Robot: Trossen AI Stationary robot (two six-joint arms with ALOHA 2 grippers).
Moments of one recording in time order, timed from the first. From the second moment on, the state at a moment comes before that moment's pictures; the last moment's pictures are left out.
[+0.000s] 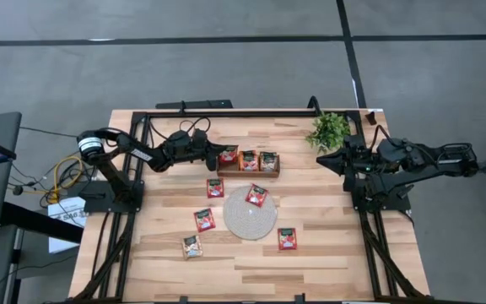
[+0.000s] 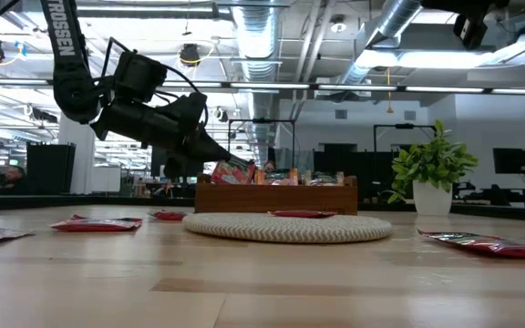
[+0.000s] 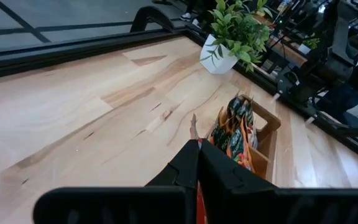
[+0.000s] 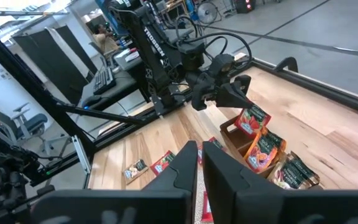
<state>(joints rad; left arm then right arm) 0.48 1.67 0.41 1.06 0.14 -0.44 0.15 0.49 0.69 -0.41 0.26 0.46</state>
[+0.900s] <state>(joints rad) 0.48 1.65 0.41 1.06 0.14 -0.44 0.15 0.49 0.69 -0.41 0.26 0.46</state>
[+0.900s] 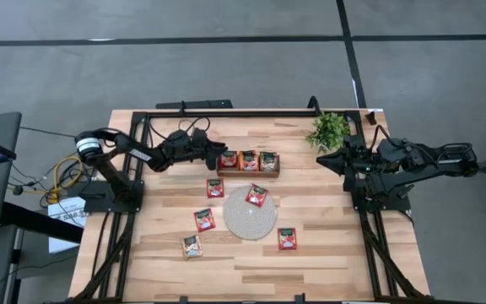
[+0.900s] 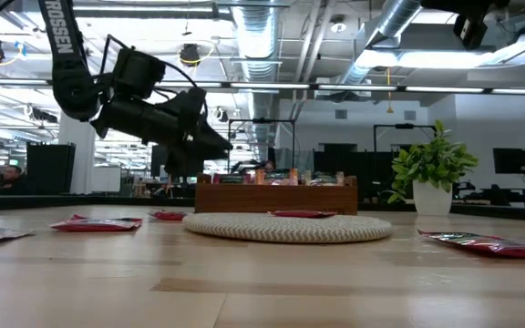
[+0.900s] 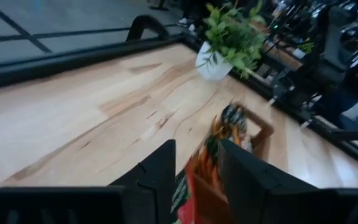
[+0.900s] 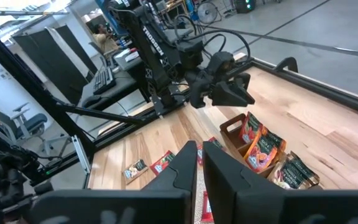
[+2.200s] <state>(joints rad) 0.18 1.24 0.66 -0.36 -0.10 -0.31 0.15 0.49 0.69 -0.44 0.26 0.46</state>
